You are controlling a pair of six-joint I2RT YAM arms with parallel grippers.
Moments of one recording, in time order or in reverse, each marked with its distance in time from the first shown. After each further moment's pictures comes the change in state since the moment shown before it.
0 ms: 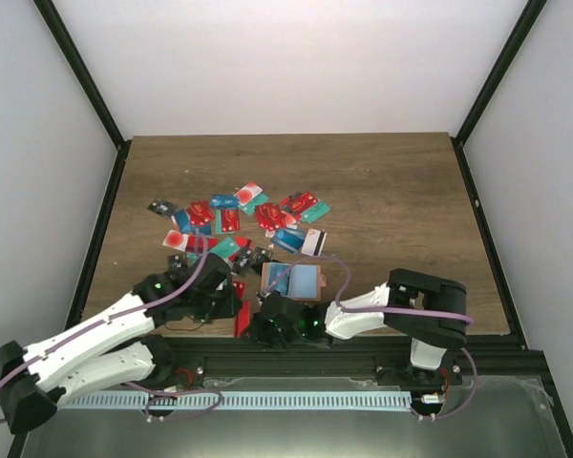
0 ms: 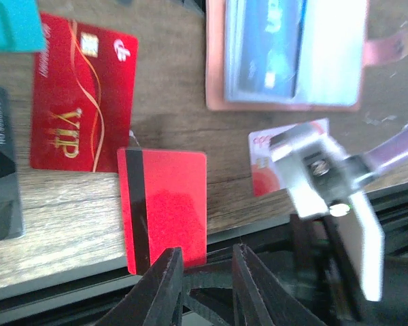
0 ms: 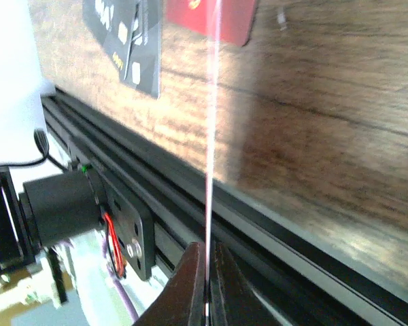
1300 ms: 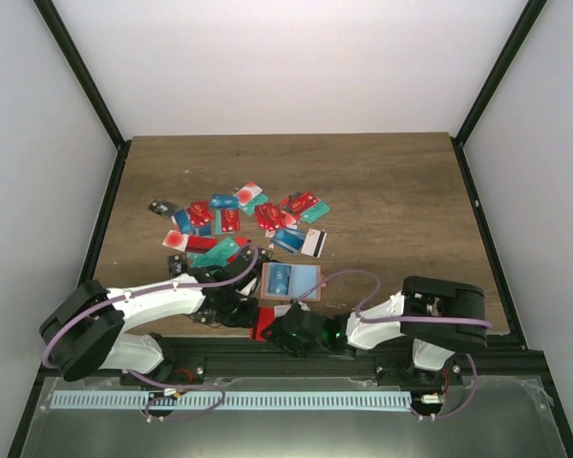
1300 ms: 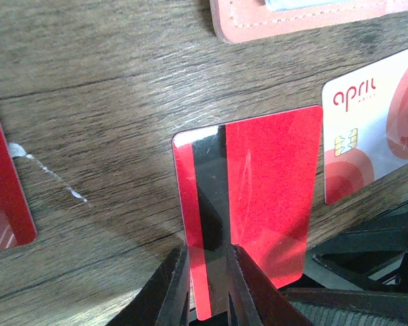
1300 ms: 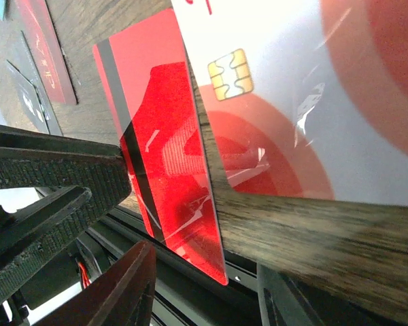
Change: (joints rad) left arm 0.026 0.427 -0.062 0.262 0.201 0.189; right arm 0.036 -0.114 -0.208 0.019 0.173 0.277
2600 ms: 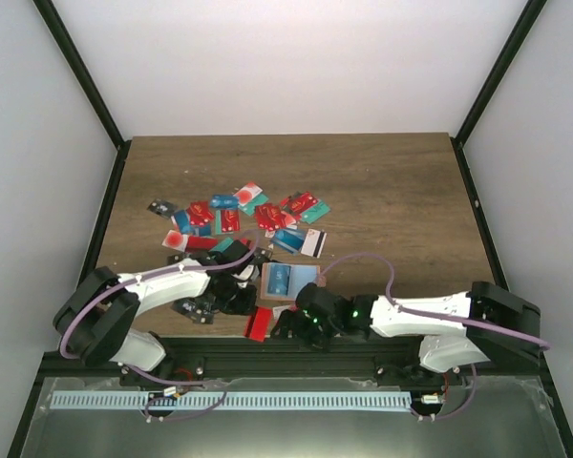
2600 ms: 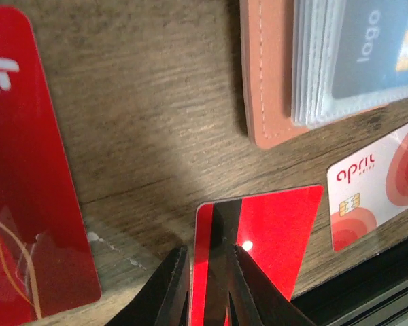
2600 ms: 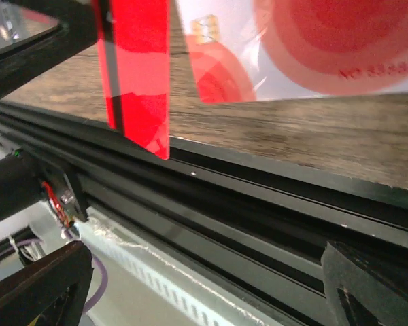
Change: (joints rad) left arm 0.140 0.121 0.110 -0.062 0.027 0.160; right arm -0.172 -0.311 0.098 -0.583 -0.311 -0.316
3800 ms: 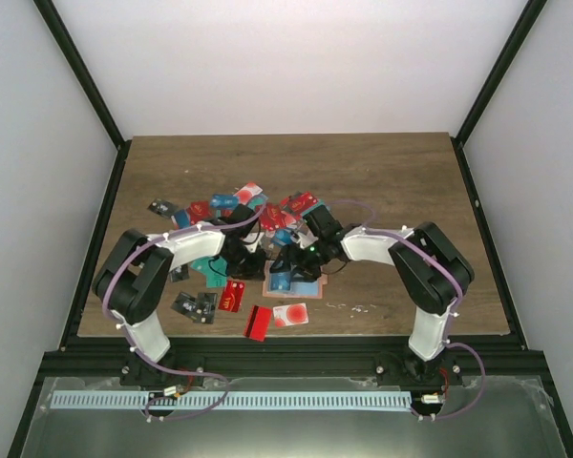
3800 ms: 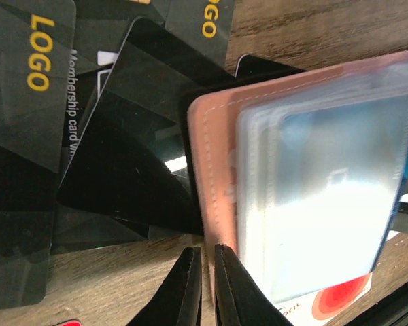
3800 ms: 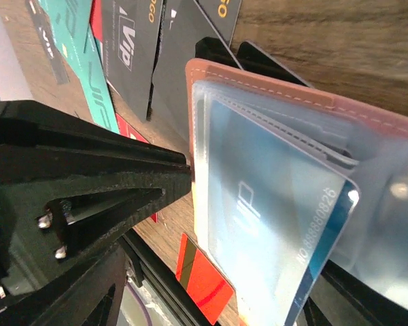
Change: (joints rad) left arm 0.161 0.290 0.299 -0.009 0.080 0.119; right arm -0.537 0.512 0.397 -0.031 -0.452 -0.548
